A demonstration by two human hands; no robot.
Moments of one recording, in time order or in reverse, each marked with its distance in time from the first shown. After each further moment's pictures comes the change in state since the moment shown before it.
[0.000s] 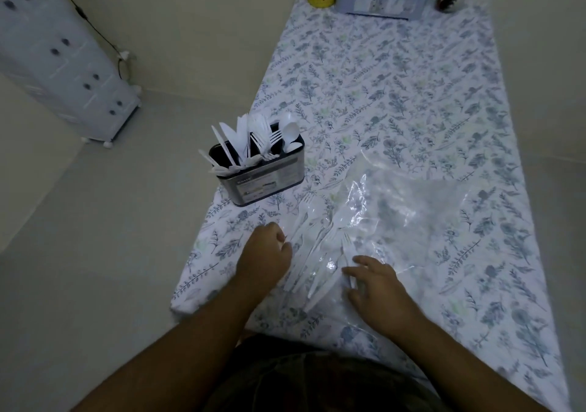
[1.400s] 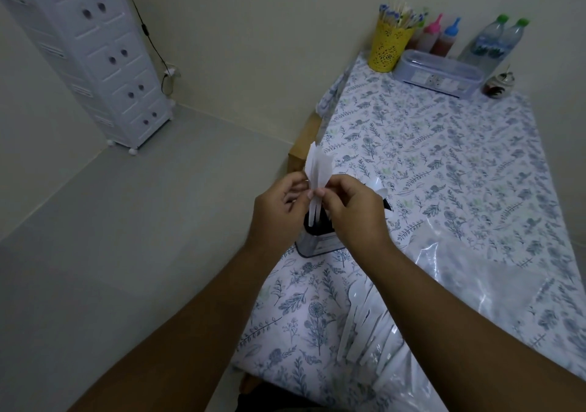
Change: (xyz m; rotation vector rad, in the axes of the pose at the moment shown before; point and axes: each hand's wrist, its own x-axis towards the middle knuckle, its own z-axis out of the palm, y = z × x) left_hand 0.097 -0.027 -0.171 -0.721 0.346 0.279; right_hand 0.155 -0.271 -0.062 0.543 0.443 -0.235
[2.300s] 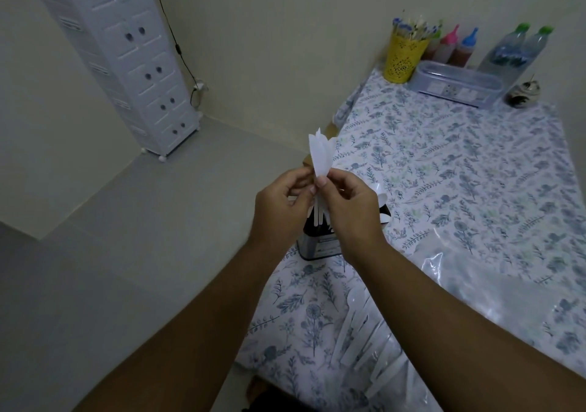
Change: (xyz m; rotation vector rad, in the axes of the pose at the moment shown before) left_hand -0.009 0.038 0.009 0.067 0.079 0.036; right_hand -0.009 -0.021 -0.010 0.564 -0.031 0.125
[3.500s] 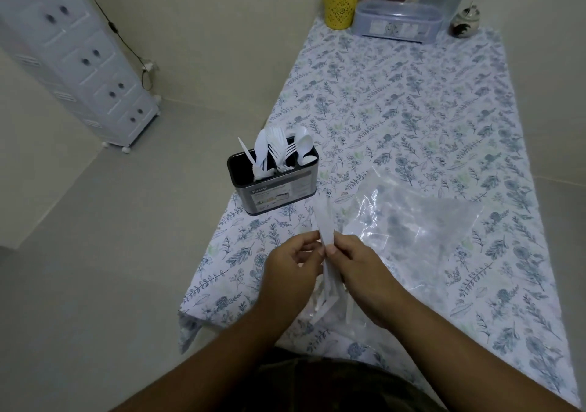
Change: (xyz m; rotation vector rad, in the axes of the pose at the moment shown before) left_hand -0.182 0.002 0.104 -0.099 -0.262 -0.409; right_hand -0.132 0.057 -0.173 -0.250 -0.224 0.284
